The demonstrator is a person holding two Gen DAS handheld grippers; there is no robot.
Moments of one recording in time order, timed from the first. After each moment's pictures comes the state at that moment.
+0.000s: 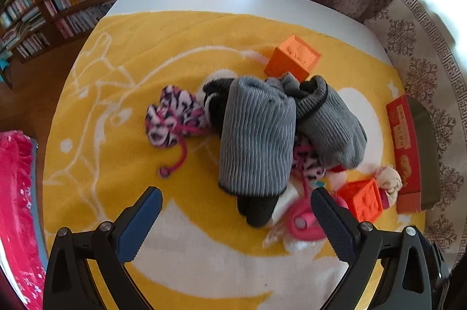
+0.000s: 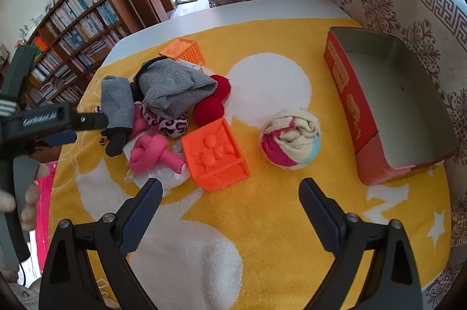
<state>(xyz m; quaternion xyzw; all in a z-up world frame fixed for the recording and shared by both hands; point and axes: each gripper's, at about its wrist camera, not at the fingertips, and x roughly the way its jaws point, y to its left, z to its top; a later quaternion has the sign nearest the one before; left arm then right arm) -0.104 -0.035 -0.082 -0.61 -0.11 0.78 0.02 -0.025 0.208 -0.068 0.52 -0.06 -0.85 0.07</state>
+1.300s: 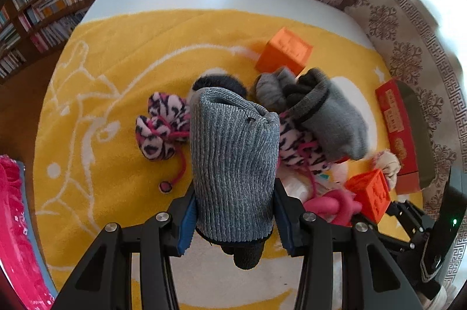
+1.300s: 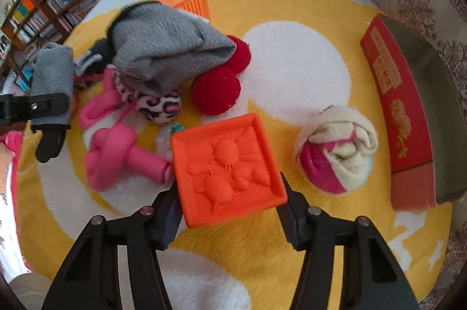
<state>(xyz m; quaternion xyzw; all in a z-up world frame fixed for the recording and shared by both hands) -0.105 -0.053 -0.082 -0.60 -0.10 0.79 0.09 -0.066 0.169 -0.119 0.58 0.01 -0.81 0.06</state>
